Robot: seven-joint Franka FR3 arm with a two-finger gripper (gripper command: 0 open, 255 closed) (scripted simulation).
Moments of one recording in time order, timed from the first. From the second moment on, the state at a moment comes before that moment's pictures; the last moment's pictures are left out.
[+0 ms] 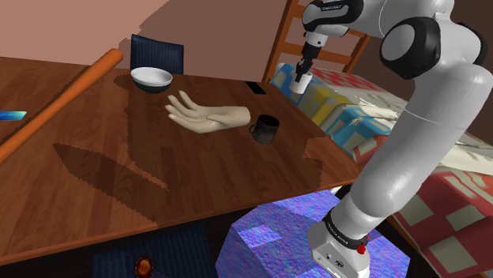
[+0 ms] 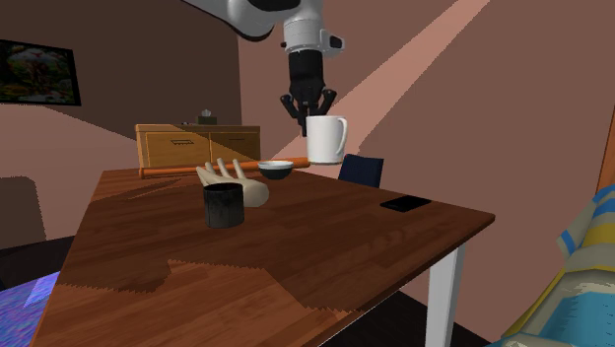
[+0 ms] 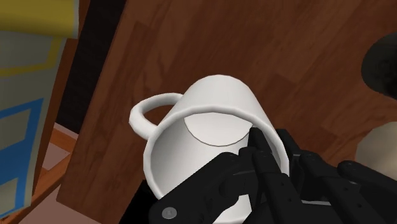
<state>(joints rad) -0.14 0.16 -0.41 -1.65 0.03 1.84 -0.68</state>
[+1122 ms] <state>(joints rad) 0.04 -0.29 -0.20 -2.09 -0.10 1.84 -0.26</state>
